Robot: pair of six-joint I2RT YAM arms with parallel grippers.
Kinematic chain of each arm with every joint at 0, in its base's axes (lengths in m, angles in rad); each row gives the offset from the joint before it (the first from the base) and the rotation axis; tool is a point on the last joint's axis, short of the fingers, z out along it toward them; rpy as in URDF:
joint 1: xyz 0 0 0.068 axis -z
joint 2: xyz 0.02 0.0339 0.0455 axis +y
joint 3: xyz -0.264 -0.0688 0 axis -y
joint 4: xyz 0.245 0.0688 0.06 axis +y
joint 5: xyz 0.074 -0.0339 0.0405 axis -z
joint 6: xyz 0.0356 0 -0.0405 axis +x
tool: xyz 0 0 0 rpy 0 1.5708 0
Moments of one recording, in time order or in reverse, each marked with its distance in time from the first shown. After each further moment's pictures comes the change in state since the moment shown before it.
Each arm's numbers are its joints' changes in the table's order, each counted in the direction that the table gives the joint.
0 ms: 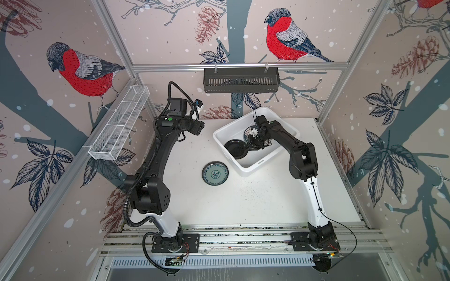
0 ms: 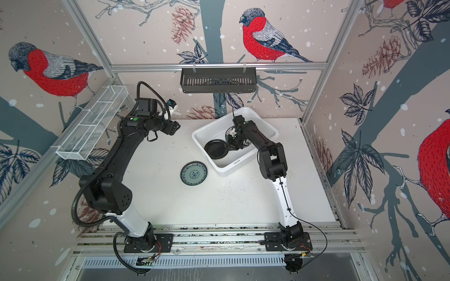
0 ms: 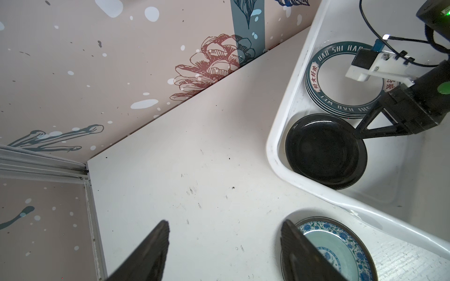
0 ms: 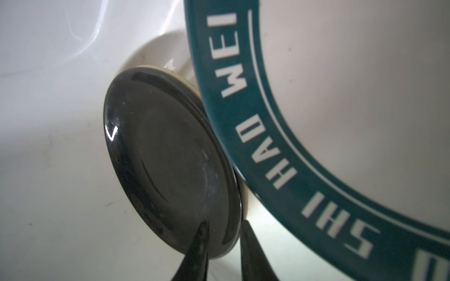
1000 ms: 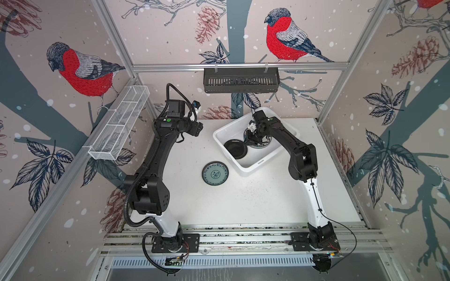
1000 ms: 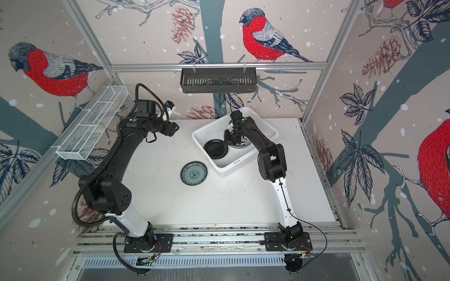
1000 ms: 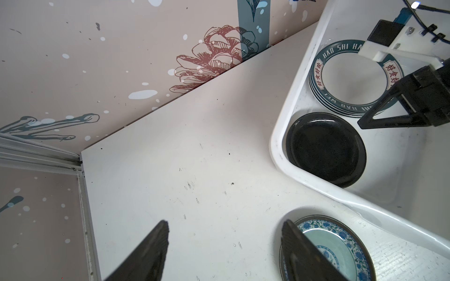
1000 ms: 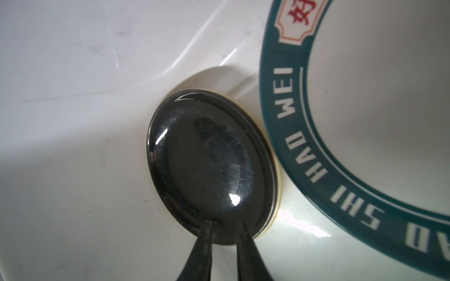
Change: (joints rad) left arm -0.023 -0.008 -0.036 -0.016 0.013 -0.027; right arm -0.037 -0.019 0.105 0.007 0.027 0.011
